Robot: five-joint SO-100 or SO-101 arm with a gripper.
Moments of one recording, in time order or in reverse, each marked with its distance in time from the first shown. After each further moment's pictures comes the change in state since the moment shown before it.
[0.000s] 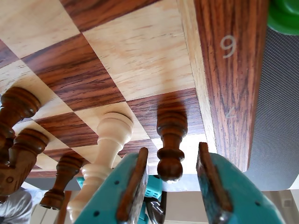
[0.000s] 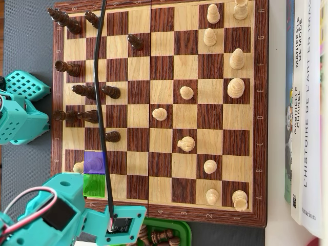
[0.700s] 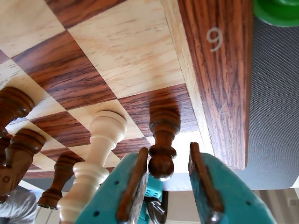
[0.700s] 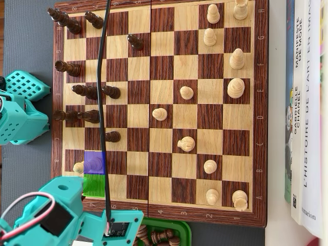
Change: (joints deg) arm 1.6 0.0 0.0 -0.1 0.0
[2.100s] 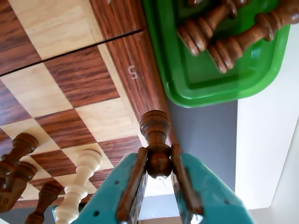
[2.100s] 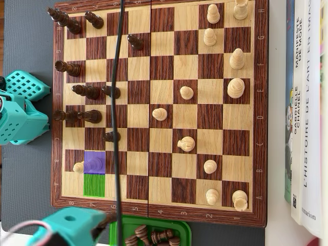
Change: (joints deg) arm 0.0 -9.3 -21.5 -0.4 -5.4
